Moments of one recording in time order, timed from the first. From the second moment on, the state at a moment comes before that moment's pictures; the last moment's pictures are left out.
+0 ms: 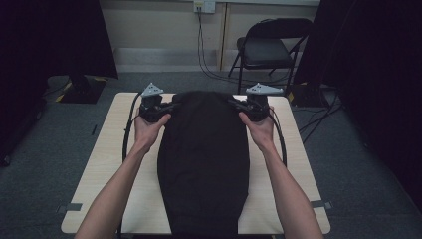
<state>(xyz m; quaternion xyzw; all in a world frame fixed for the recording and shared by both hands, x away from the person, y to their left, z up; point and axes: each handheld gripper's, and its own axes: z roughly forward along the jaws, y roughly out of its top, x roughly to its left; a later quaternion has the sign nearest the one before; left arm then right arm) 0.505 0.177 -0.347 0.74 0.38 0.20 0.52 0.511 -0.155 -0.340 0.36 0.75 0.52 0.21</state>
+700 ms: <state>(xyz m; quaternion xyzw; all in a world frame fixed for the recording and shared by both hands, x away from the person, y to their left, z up) 0.458 0.180 -0.365 0.77 0.31 0.19 0.51 0.486 -0.167 -0.355 0.34 0.75 0.53 0.20</state>
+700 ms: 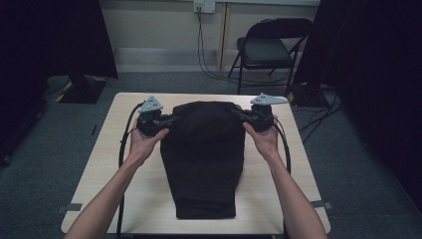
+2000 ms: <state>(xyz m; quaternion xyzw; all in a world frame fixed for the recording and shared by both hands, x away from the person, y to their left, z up) 0.335 0.193 -0.432 0.81 0.28 0.09 0.50 0.337 -0.187 -0.453 0.29 0.83 0.47 0.08</state>
